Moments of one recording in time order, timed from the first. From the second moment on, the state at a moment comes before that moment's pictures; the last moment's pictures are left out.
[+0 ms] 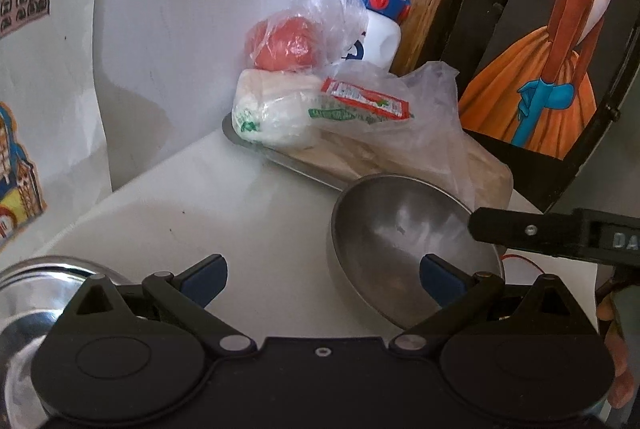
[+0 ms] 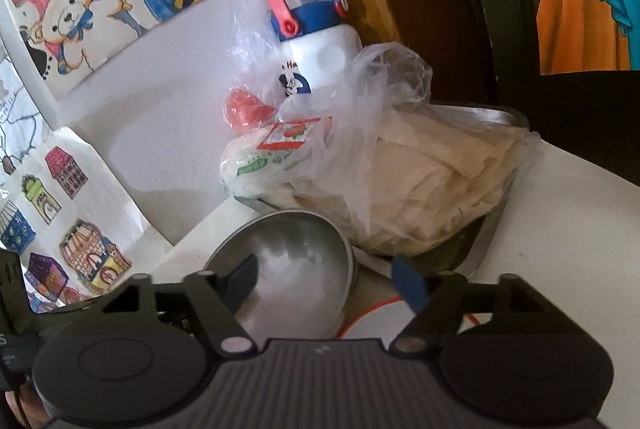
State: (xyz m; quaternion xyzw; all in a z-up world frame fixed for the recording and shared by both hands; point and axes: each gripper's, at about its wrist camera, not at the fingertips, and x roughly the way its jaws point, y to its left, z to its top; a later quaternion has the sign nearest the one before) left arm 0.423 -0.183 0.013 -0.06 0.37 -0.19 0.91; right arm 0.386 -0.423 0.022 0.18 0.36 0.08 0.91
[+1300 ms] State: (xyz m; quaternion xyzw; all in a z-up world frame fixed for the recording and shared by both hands) left arm 0.400 -0.156 0.047 -0.14 0.36 -0.19 0.90; right arm 0.344 -0.392 0.063 0.18 0.34 0.06 0.92
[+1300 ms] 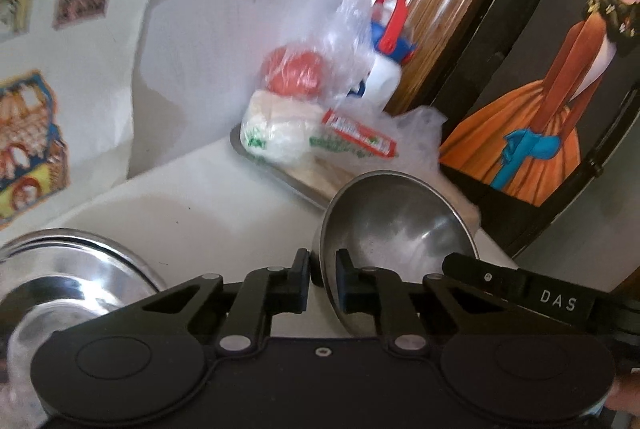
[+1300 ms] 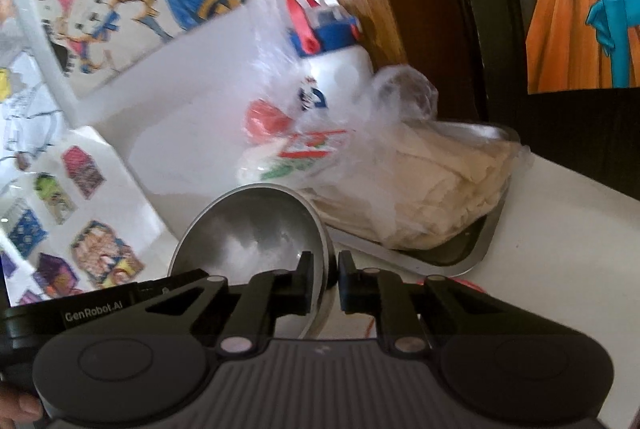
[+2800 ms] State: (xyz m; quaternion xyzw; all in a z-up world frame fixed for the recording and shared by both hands) left arm 0.234 -0.064 0.028 -0.07 0.48 -0.19 0.86; right arm 0.185 -0.296 0.035 0.18 0.47 0.10 0.86
